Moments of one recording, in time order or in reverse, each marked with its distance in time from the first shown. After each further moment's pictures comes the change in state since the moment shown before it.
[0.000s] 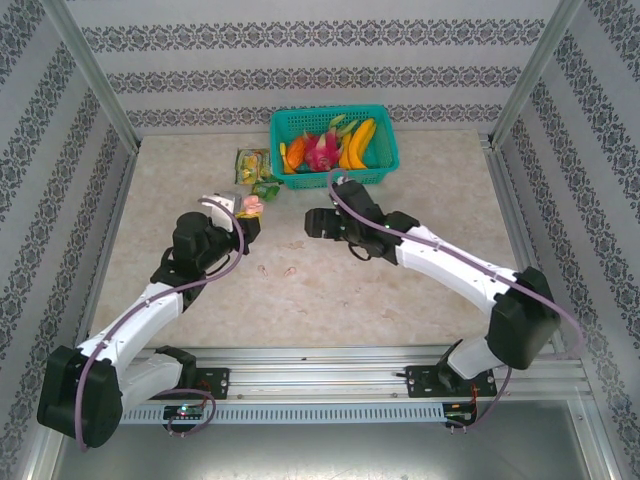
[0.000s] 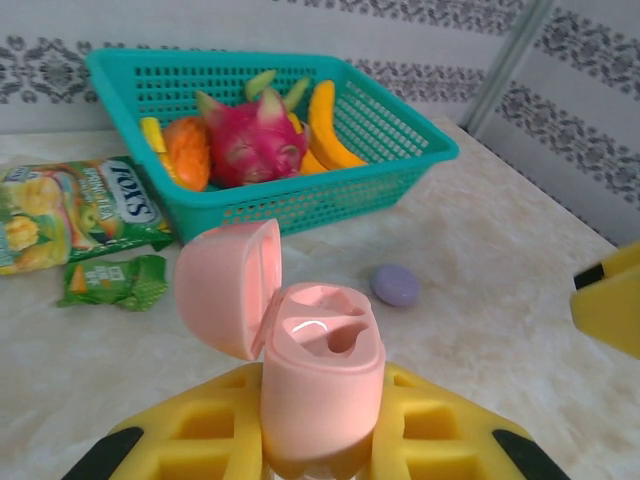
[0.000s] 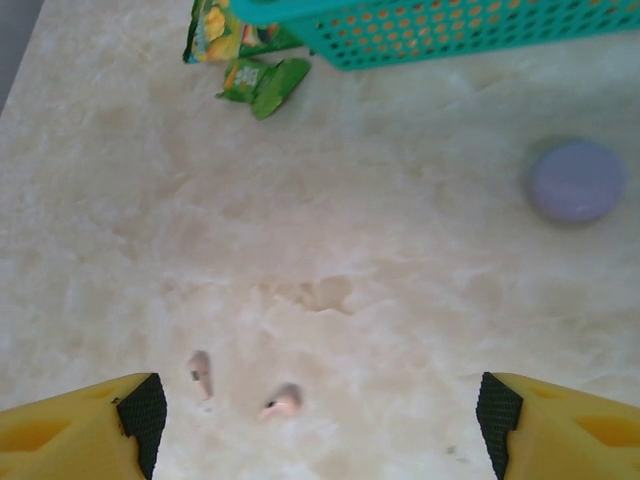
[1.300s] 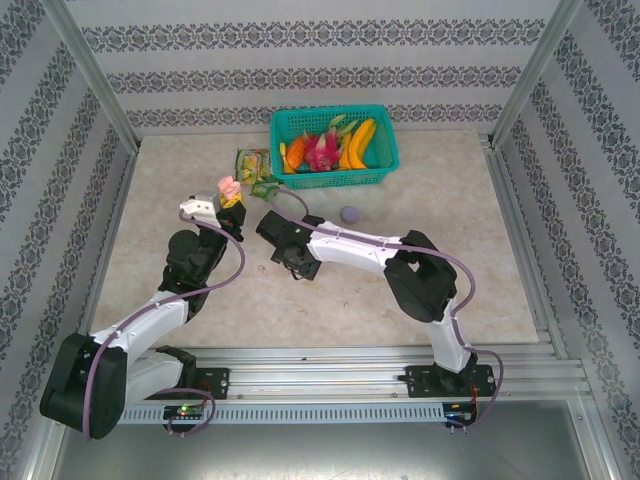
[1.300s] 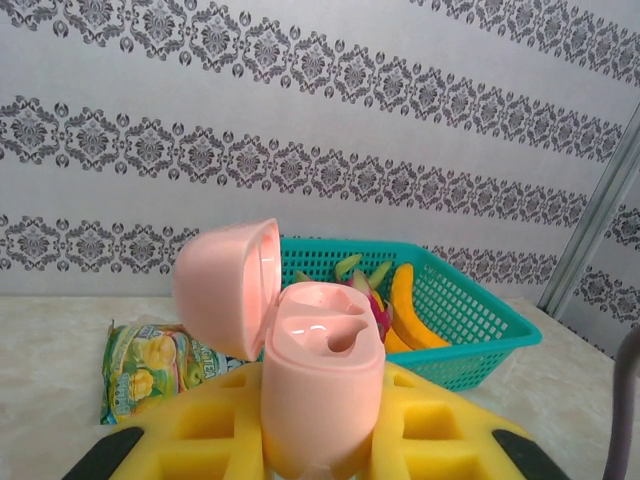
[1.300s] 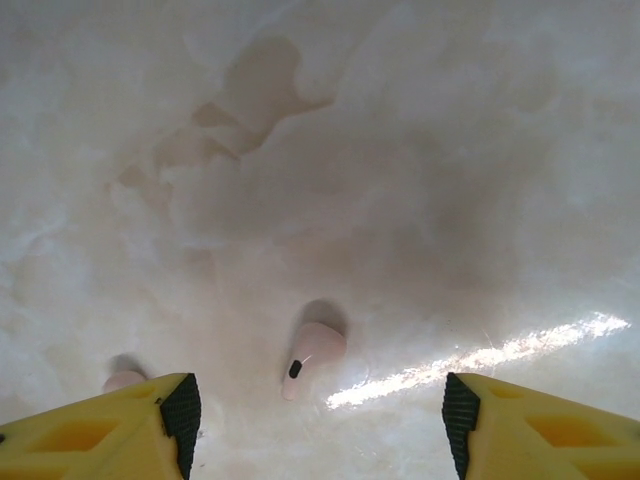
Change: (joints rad) left arm 0.000 0.044 -0.146 0.547 -0.255 -0.021; right arm 0.192 0.566 0.407 -0.367 0.066 0.726
